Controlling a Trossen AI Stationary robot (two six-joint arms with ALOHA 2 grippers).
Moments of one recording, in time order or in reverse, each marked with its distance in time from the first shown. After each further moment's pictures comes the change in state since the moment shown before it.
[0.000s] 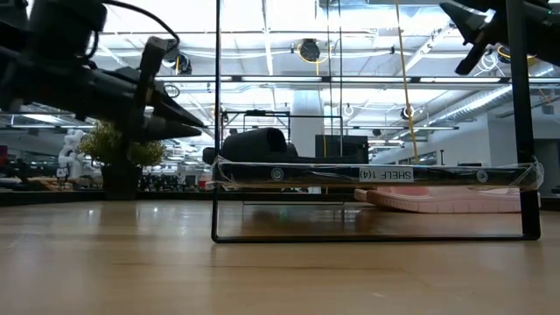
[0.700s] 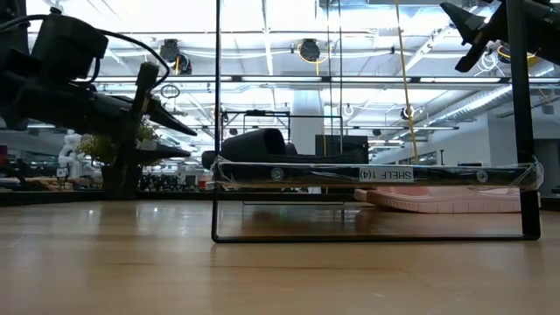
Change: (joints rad) left arm 0.182 -0.008 -0.129 0.122 0.219 -0.201; right arm 0.000 0.018 0.000 0.060 0.003 0.003
